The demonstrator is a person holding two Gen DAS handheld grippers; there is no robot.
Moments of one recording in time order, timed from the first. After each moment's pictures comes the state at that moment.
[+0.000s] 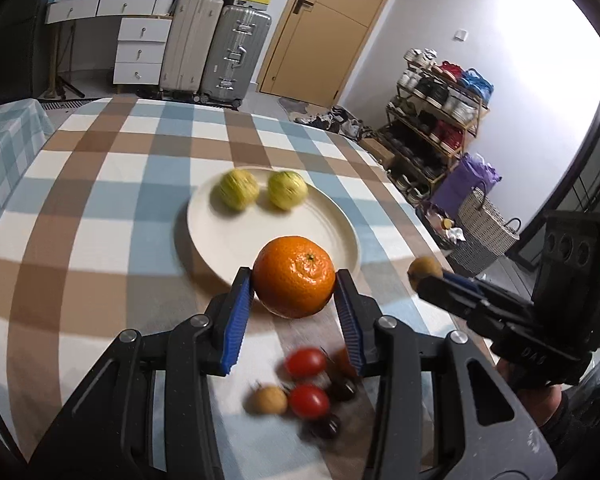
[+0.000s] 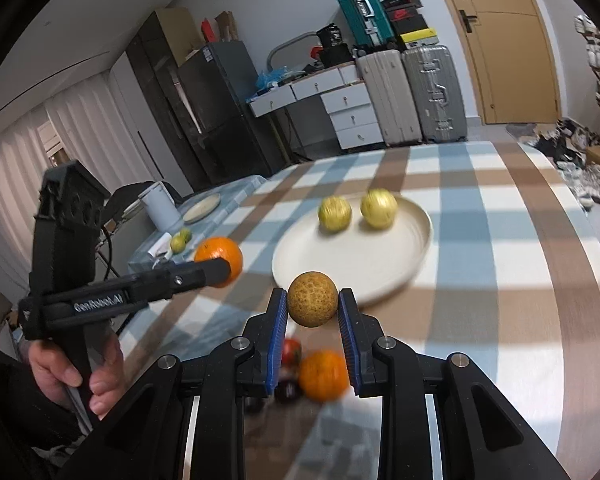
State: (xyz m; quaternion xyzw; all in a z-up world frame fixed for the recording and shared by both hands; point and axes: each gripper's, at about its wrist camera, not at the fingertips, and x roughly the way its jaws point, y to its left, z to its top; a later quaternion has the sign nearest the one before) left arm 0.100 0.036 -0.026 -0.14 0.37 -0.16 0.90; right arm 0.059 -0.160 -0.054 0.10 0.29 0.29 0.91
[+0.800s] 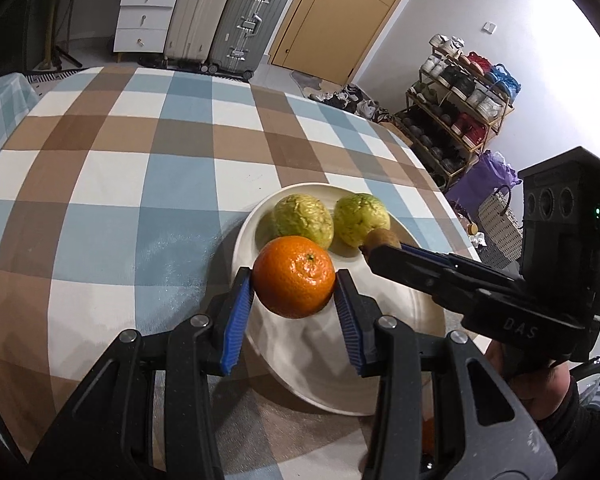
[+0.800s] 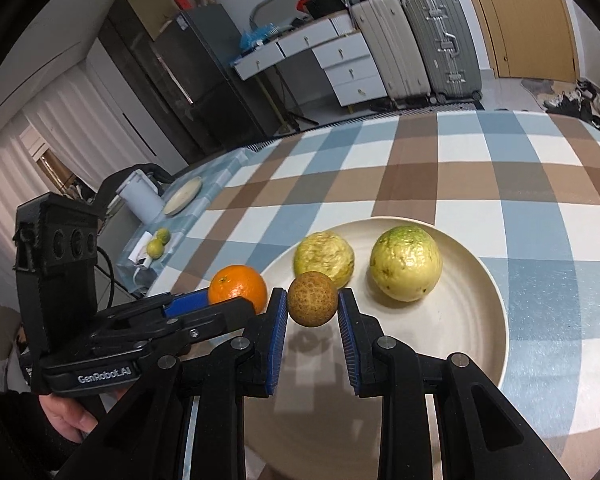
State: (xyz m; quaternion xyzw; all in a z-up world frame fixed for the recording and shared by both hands) left arm 0.242 0.066 -0.094 -0.15 0.43 -0.16 0.88; right arm 0.231 -0.104 -0.078 0.11 0.39 0.29 0.87
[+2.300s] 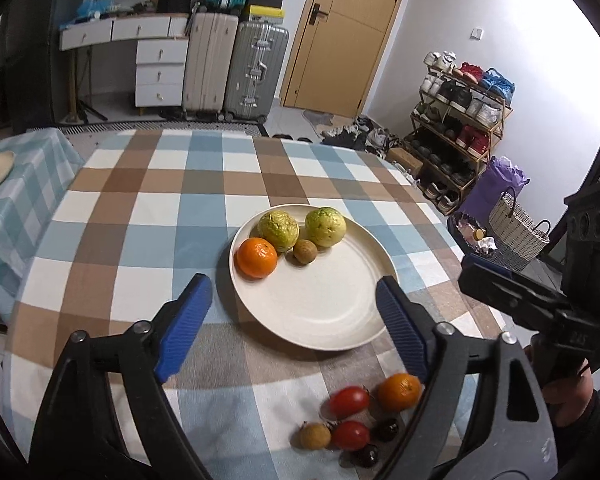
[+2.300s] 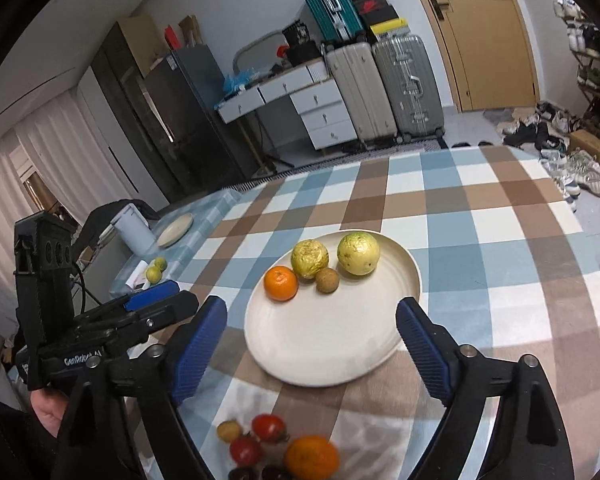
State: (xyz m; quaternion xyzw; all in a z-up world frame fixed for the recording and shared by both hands) left arm 0.116 0.042 -0.007 -0.09 0.35 -0.11 0.93; right arm 0.117 -0.160 -0.026 0.12 0.31 0.24 0.91
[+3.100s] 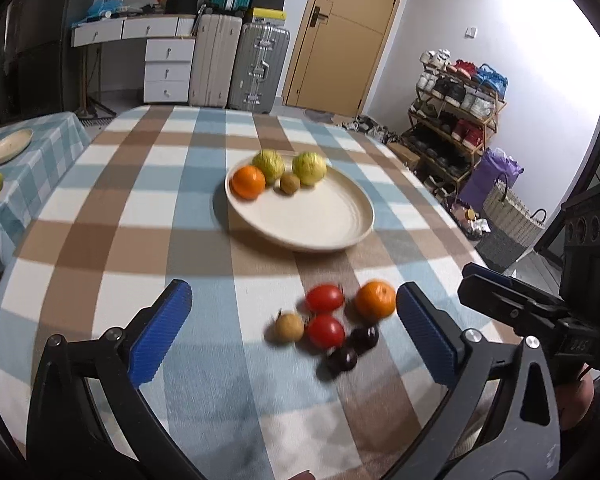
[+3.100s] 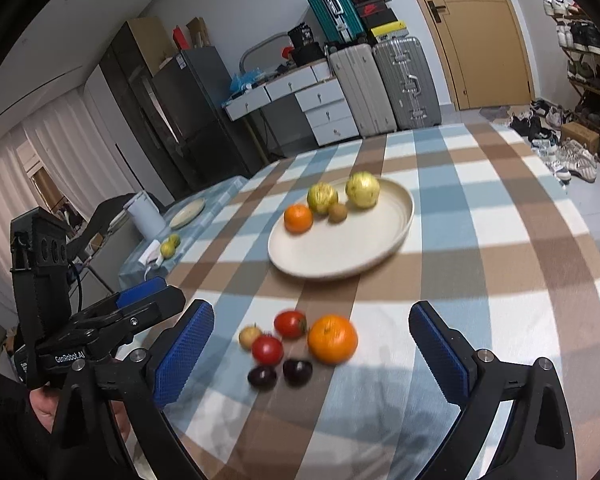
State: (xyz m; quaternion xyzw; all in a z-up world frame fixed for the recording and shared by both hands) left arm -0.004 0.023 -0.041 -0.10 0.35 -0.10 0.92; right arm 0.012 -0.166 -0.060 0.13 0.32 0.24 0.91
